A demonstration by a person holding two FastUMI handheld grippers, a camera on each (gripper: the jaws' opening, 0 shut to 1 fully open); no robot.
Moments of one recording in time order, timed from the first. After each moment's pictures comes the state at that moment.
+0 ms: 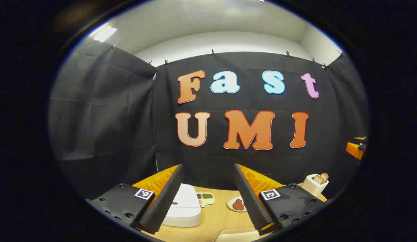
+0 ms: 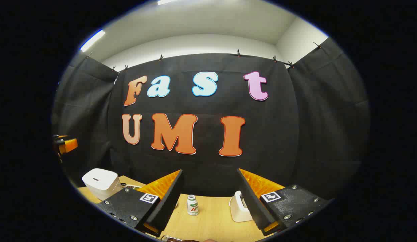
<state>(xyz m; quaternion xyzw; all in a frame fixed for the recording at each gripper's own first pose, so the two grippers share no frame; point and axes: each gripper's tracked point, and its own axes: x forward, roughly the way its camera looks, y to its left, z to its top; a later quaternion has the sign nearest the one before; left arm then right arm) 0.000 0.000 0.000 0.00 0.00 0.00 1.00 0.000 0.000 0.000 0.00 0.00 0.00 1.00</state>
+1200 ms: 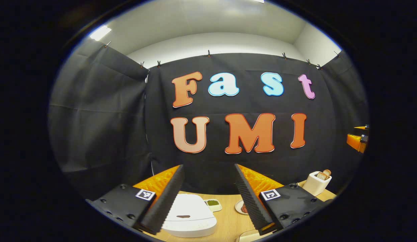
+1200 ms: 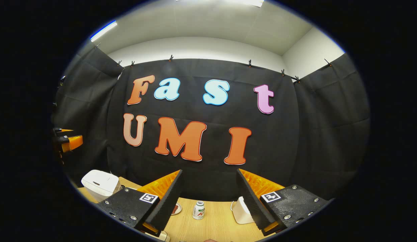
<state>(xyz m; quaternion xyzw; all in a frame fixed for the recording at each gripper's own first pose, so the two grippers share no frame) 0.058 0.064 0.012 0.01 -0.01 -0.04 1.00 -0.007 0.076 0.035 -0.05 -0.02 -0.03 1.00</state>
